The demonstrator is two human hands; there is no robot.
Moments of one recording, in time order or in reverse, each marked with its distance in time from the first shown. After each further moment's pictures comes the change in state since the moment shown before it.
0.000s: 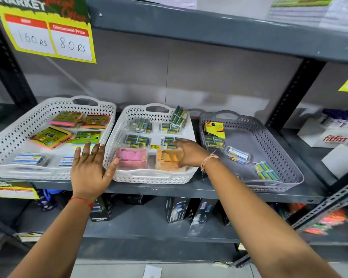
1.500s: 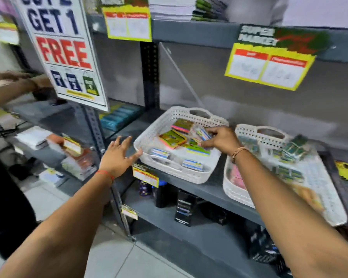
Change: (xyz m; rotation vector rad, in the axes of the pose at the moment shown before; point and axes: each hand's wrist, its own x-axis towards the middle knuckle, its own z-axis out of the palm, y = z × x) left_hand -0.016 -0.253 -0.079 -0.158 -0.150 -0.396; right_hand 0.118 -0.220 0.027 0.361 0.183 -0.203
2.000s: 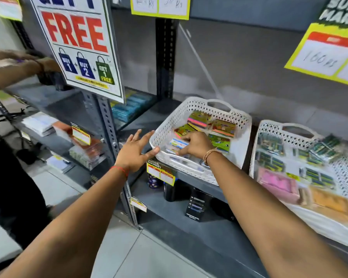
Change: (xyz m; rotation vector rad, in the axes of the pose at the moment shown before) left_hand 0.023 -0.025 0.016 -0.110 -0.056 0.208; right_hand 0.044 -0.044 0.118 -0.123 -0.195 -0.013
